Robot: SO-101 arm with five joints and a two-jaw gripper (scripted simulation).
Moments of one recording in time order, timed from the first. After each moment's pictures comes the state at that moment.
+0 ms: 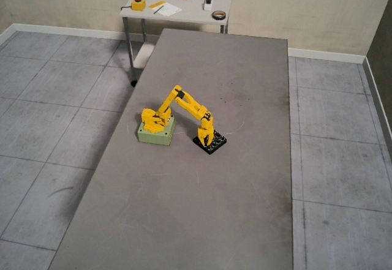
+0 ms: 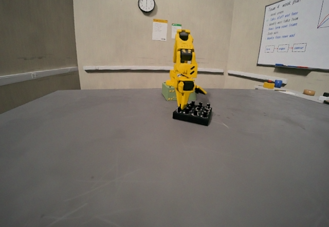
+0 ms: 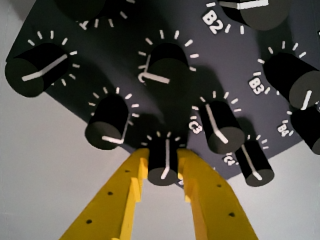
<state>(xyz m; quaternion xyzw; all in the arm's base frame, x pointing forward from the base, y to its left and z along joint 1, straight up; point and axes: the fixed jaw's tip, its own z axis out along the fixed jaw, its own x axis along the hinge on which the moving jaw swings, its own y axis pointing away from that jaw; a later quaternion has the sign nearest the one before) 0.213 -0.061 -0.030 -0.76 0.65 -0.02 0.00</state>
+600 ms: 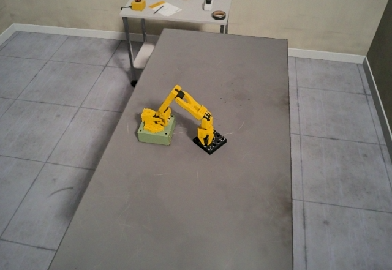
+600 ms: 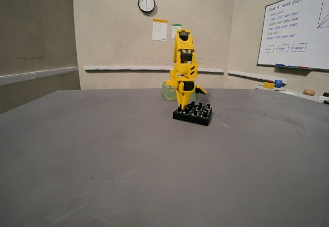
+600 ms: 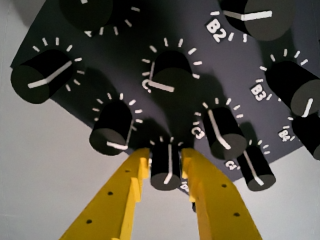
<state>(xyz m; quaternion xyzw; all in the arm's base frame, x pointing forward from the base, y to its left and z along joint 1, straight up) 0.212 -0.059 -0.031 -0.76 0.65 -0.01 0.00</state>
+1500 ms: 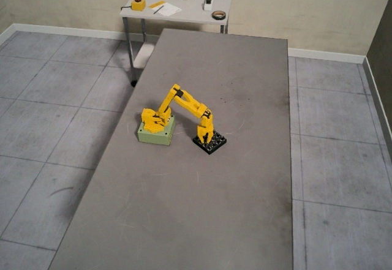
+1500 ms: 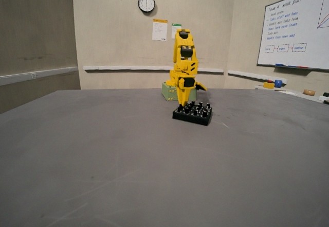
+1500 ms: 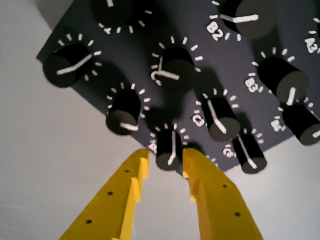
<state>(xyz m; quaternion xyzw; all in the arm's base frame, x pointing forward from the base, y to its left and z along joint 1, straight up) 0.209 -0.058 -0.019 -0.76 0.65 0.00 0.00</state>
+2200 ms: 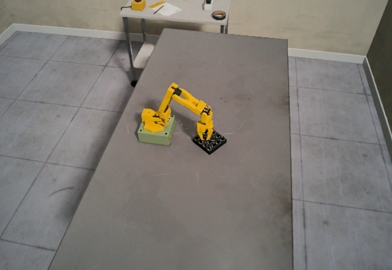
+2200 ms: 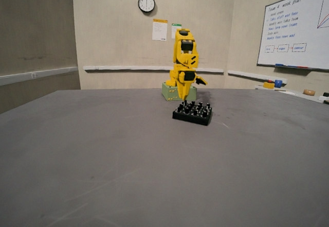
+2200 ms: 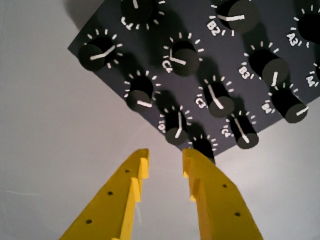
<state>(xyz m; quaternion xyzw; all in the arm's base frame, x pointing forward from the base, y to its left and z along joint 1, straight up) 0.205 -0.057 0.000 -0.76 0.65 0.01 0.00</state>
